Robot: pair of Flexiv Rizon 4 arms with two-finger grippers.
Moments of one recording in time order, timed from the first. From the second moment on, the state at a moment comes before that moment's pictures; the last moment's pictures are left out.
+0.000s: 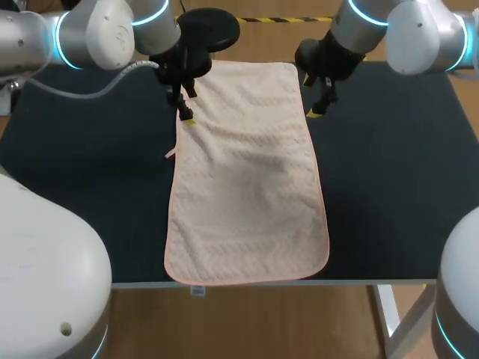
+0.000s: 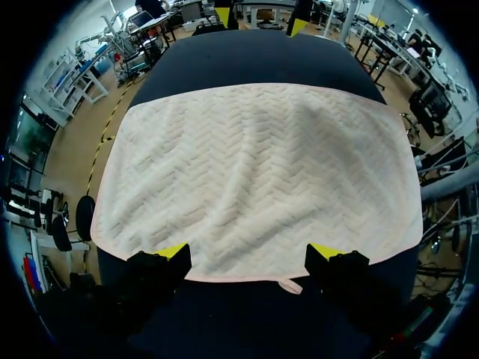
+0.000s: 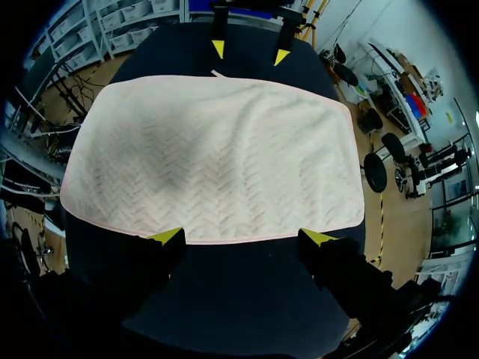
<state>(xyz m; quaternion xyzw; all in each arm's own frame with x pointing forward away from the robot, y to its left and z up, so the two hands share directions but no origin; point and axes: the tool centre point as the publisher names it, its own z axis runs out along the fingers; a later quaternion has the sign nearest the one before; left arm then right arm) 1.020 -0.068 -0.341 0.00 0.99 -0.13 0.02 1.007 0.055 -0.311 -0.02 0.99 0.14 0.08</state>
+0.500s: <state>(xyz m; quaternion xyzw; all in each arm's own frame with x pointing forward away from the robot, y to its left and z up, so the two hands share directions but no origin) 1.015 -0.064 -0.366 -0.01 1.00 -0.06 0.00 1.006 0.074 -0.364 -0.02 0.99 0.11 0.03</state>
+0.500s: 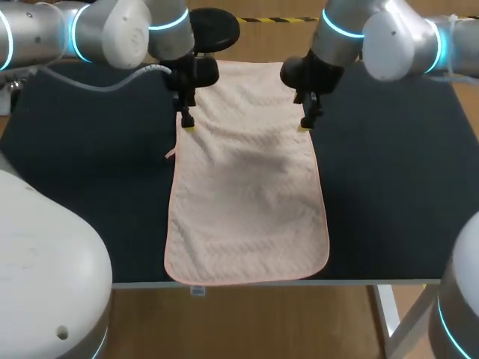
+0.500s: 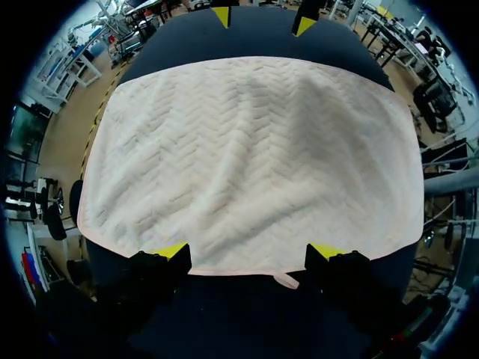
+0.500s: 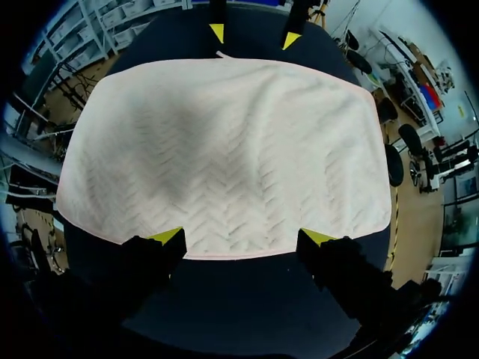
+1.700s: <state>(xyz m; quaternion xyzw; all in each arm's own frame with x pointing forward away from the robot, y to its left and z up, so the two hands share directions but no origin) 1.009 -0.069 -0.431 -0.01 1.00 -0.03 -0.01 1.020 0.080 -0.434 0.00 1.00 0.07 0.01</state>
